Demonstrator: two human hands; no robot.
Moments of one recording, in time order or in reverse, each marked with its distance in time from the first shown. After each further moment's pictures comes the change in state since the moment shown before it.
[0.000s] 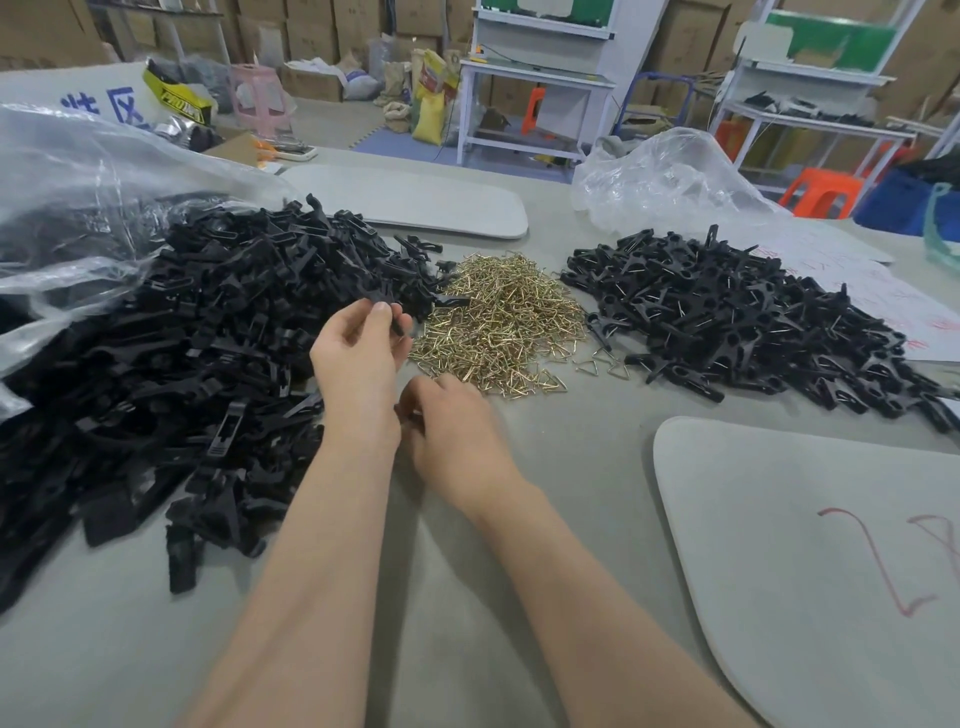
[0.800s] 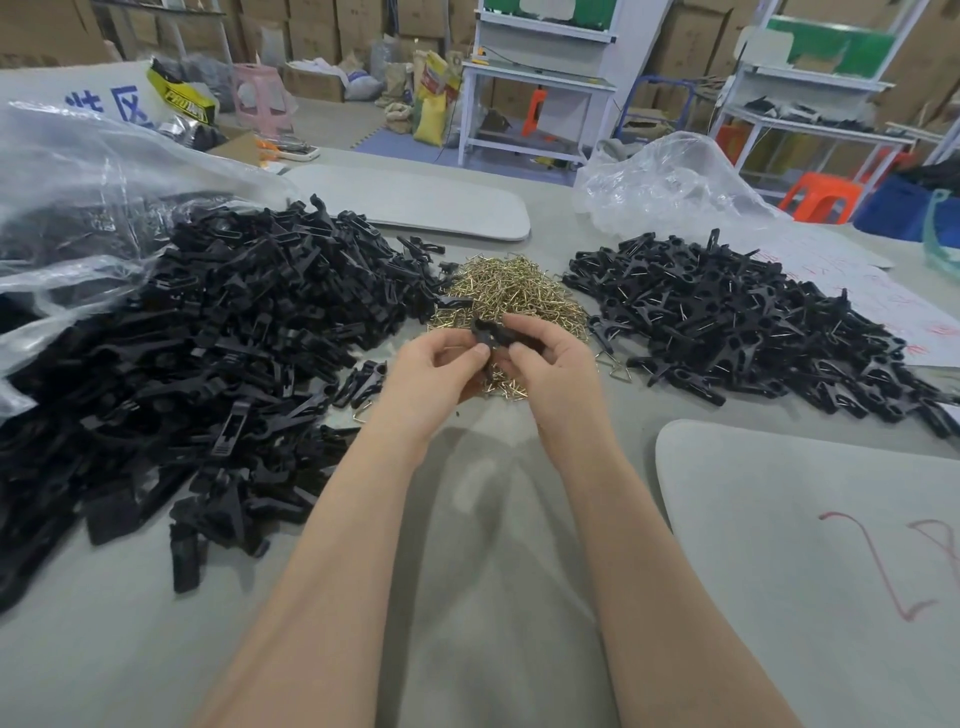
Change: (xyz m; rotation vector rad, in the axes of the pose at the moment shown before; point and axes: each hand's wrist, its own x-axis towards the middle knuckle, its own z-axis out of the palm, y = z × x) left_hand -0.006 -0.020 0.007 0.399 -0.437 -0.141; right_hand 0.011 0.040 -0.047 1.100 0.344 0.321
